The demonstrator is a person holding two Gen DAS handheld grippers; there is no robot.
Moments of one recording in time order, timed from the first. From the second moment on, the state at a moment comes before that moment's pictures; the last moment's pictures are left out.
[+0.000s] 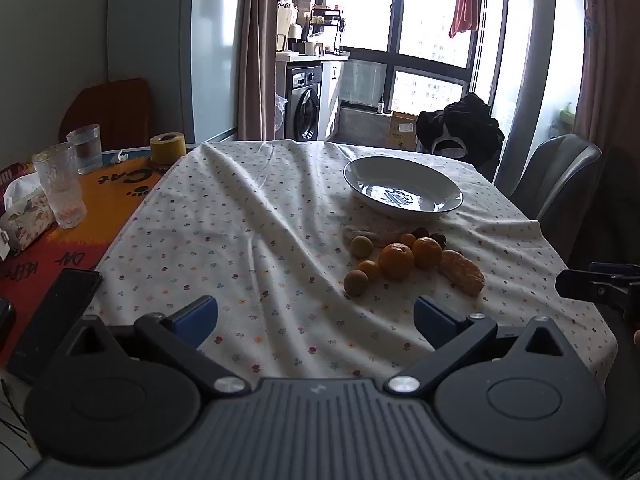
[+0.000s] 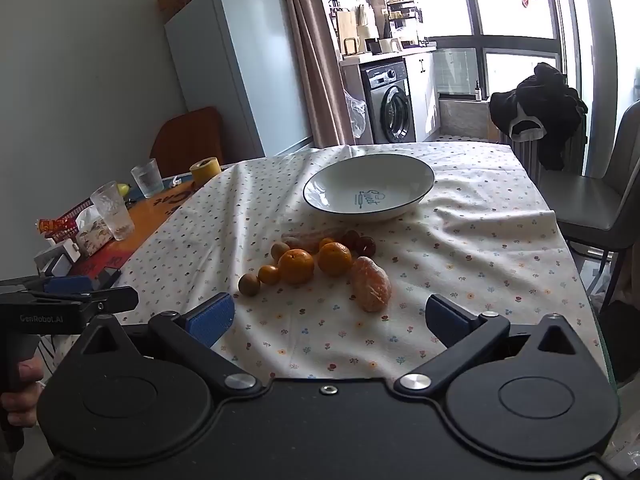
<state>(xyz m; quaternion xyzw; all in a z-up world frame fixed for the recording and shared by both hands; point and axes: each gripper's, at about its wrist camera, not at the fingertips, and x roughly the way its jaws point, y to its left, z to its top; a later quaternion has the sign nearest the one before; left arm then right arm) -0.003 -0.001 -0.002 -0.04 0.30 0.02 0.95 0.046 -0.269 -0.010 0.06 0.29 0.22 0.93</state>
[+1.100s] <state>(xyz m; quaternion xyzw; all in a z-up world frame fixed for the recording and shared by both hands) -0.002 -0.003 0.003 -0.04 0.30 0.02 0.95 0.044 -0.260 -0.010 0.02 0.29 0.20 0.94</state>
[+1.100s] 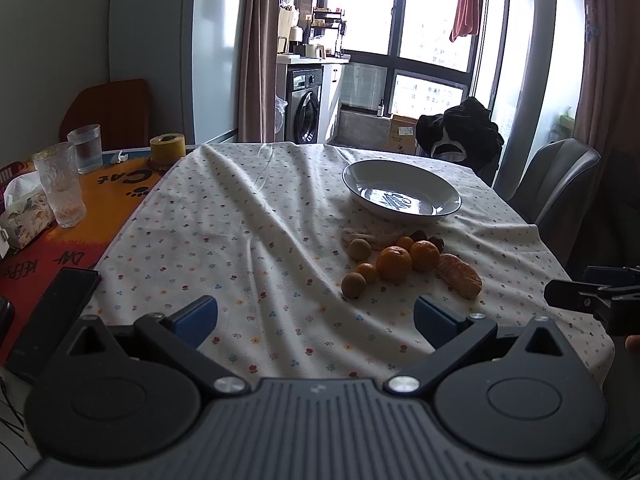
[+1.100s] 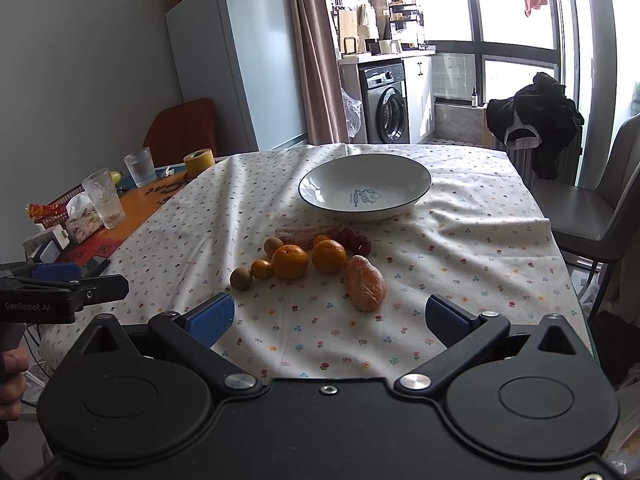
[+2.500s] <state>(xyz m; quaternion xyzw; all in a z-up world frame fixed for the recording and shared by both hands) -0.001 -0.010 0.002 -0.03 0.30 0.01 0.95 0.046 -0.253 -0.008 0.01 0.28 0.21 0.94</state>
